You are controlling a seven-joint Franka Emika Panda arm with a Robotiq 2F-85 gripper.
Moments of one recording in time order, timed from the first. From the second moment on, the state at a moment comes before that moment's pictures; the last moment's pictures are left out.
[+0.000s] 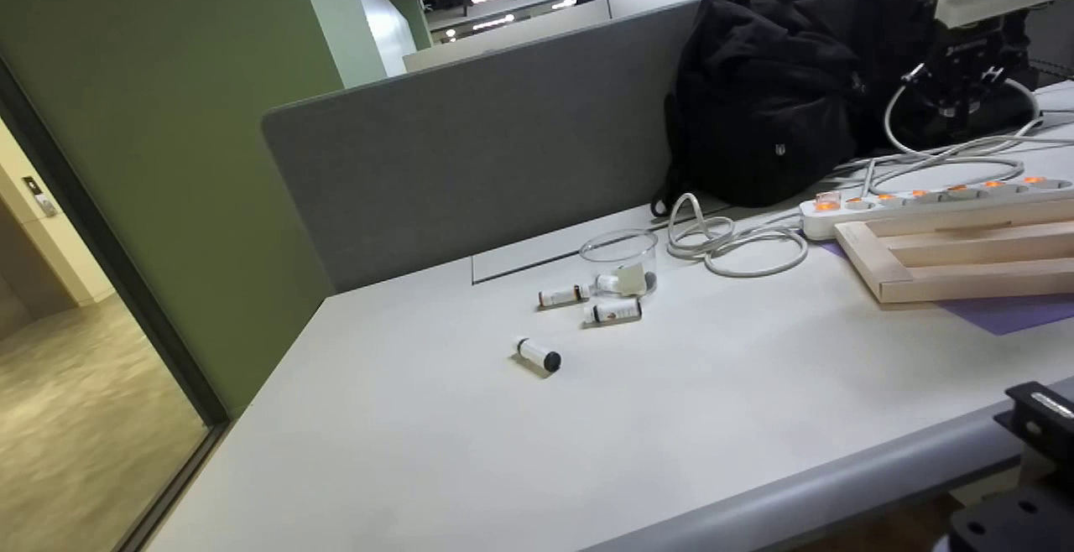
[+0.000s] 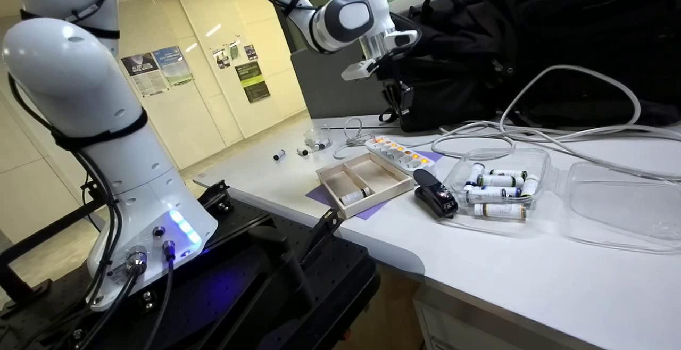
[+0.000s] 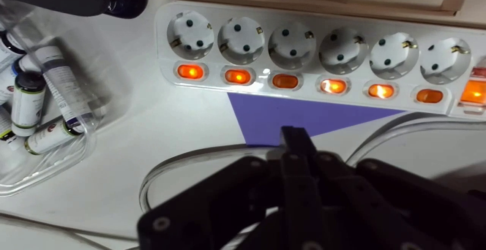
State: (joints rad) arm -0.11 0.48 -0.18 -2.14 0.05 2.68 0.12
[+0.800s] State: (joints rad) arm -0.06 0.72 -0.21 -1.92 0.01 2.51 0.17
